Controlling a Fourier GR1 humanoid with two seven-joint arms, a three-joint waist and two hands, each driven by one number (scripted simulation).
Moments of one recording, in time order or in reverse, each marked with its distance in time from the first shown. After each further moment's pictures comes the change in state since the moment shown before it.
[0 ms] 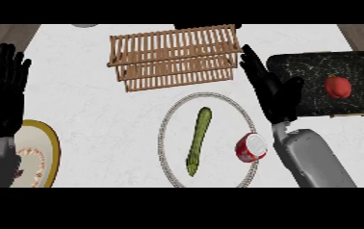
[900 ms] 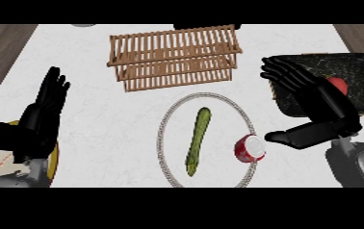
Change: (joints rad) left arm 0.112 -0.107 -0.150 -0.128 -0.110 0.045 0.128; right arm 0.134 -0.184 -0.166 -0.194 -0.249 0.416 -0.036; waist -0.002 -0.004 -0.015
